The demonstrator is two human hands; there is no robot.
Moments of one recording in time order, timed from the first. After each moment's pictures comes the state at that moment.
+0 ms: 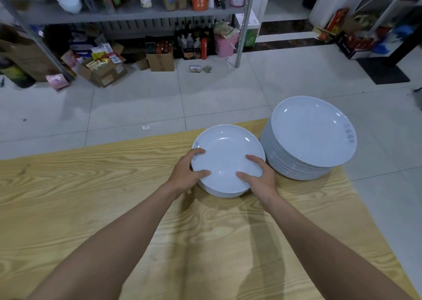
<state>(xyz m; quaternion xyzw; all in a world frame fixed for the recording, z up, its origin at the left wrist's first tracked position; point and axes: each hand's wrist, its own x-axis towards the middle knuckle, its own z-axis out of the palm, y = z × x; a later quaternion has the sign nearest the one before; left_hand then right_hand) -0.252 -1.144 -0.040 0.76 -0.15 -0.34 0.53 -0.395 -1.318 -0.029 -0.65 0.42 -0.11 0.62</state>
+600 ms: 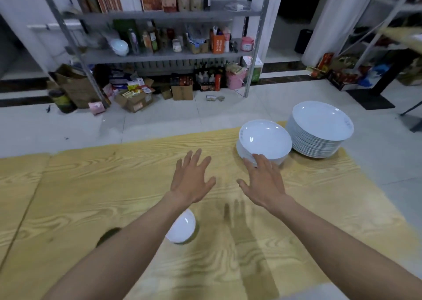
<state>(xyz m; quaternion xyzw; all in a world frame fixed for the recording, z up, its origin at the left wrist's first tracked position) -0.322 -0.917 0.058 0.92 -0.38 -0.06 0.08 -0.453 -1.090 0.074 -0.97 0.22 0.03 0.03</state>
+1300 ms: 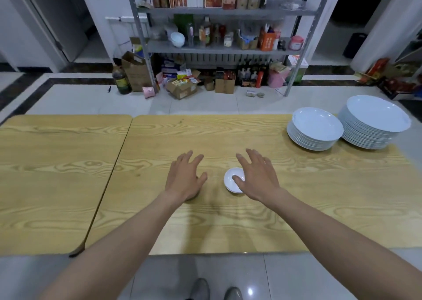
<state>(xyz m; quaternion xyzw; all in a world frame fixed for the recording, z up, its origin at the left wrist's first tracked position) -0.375 -0.675 0.060 0.95 -0.25 -0.05 0.16 -0.464 -0.879 0.080 -0.99 0.09 0.05 0.03</state>
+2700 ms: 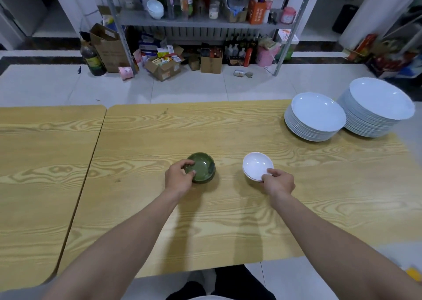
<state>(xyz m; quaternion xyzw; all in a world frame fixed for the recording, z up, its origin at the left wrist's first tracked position) -0.316 -0.709 -0.028 0.82 0.02 -0.18 0.55 -0.439 -0.941 -0.020 -0.58 0.59 -0.16 0.53</state>
